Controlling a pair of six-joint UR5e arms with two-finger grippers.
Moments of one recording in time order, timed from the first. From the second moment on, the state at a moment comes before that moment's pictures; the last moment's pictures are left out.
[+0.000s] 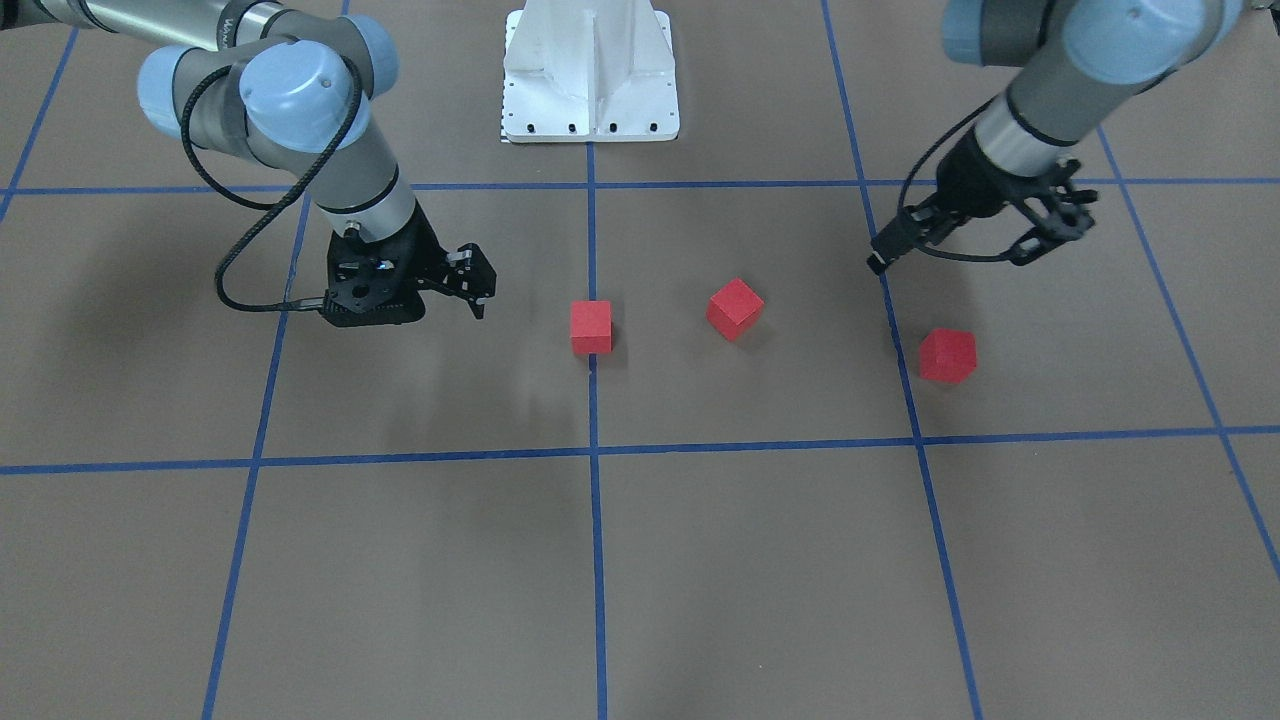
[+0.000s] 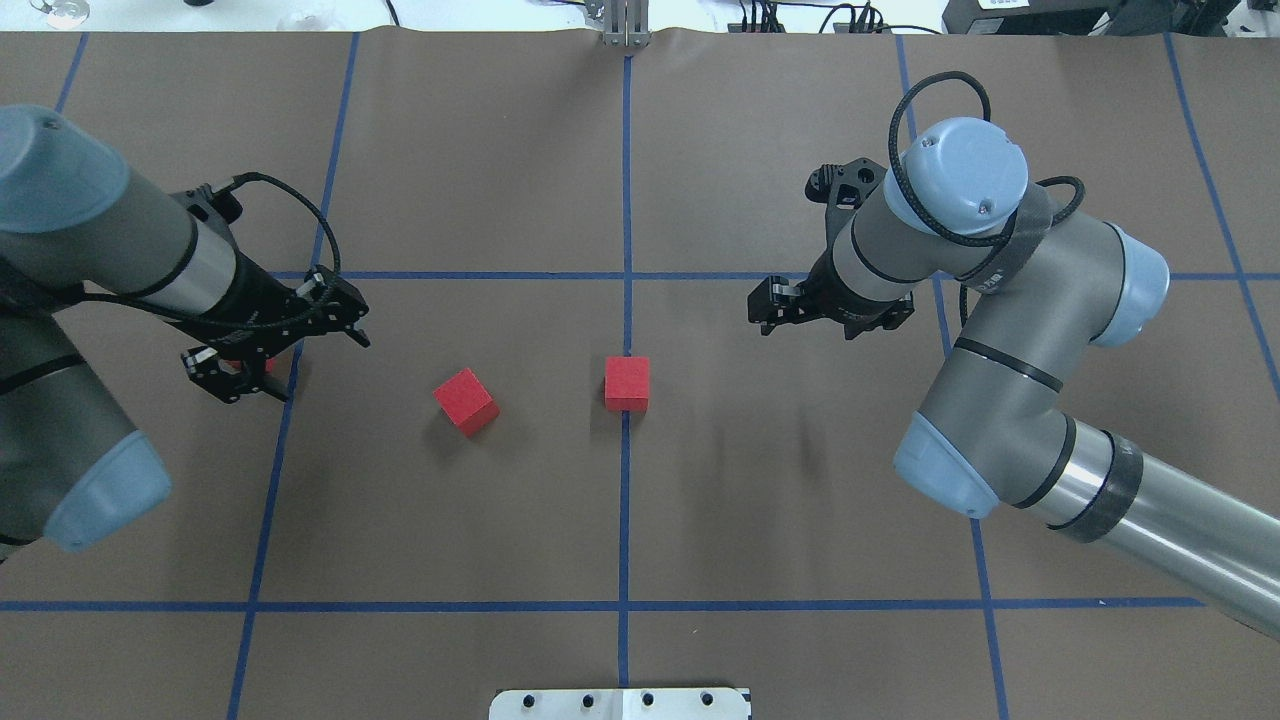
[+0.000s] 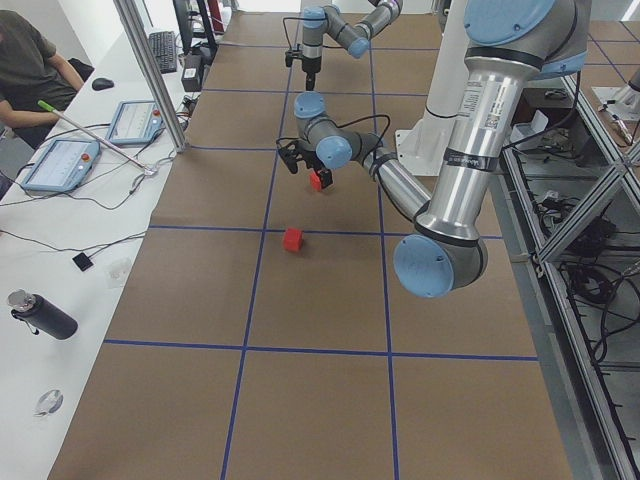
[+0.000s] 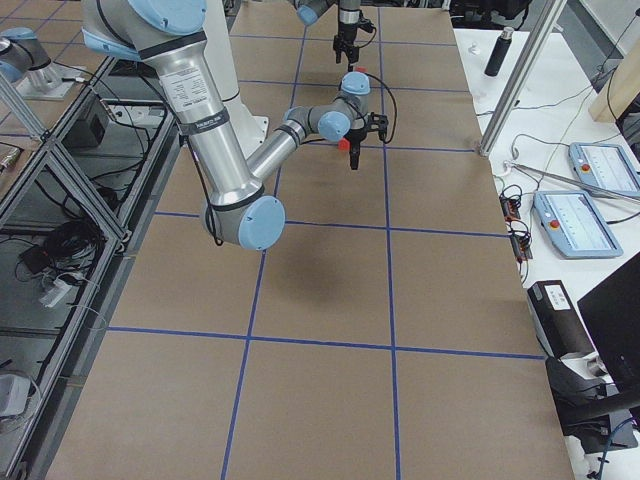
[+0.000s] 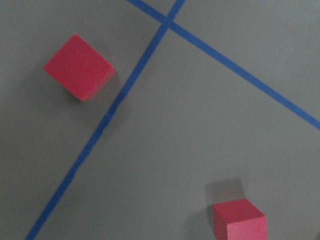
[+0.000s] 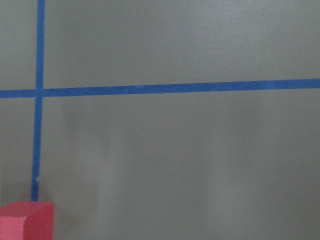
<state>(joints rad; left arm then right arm) -0.75 -1.89 -1.92 -1.70 -2.20 -1.71 0.69 -1.10 1.78 -1.47 2.01 1.12</state>
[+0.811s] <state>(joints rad) -0.61 -2.05 -1.75 -1.71 -2.06 -1.83 0.69 -1.12 1.78 -1.47 2.00 1.13</state>
